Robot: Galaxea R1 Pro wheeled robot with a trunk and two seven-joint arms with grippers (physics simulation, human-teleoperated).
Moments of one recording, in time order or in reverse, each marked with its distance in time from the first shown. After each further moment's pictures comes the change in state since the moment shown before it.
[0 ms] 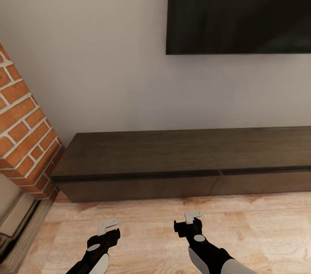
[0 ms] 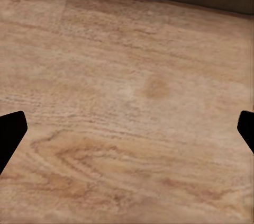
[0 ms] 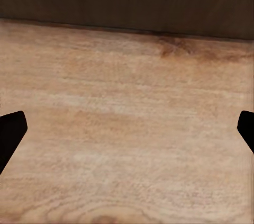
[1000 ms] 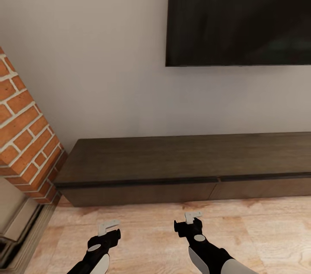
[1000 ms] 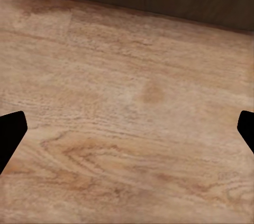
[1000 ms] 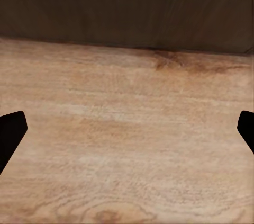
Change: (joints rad) left arm 0.000 -0.006 0.001 0.006 0.001 0.000 0.001; right arm 0.000 0.000 -0.006 0.000 -0.006 0.001 0.001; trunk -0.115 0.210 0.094
